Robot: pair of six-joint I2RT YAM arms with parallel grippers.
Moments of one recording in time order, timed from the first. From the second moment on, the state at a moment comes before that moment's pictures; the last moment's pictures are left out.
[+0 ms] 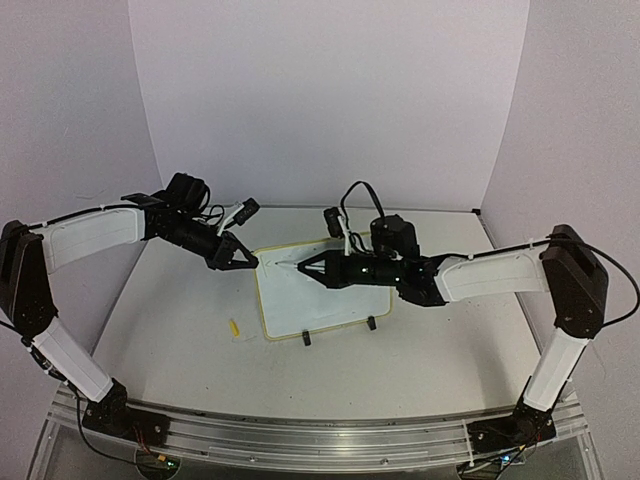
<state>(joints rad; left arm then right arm) -0.46 1.54 1.20 -0.55 0.71 0.24 0.84 1.79 1.07 0.45 -0.38 0.54</state>
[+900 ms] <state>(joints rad) -0.46 1.54 1.20 -0.55 0.71 0.24 0.84 1.75 1.04 0.43 -0.34 0.52</state>
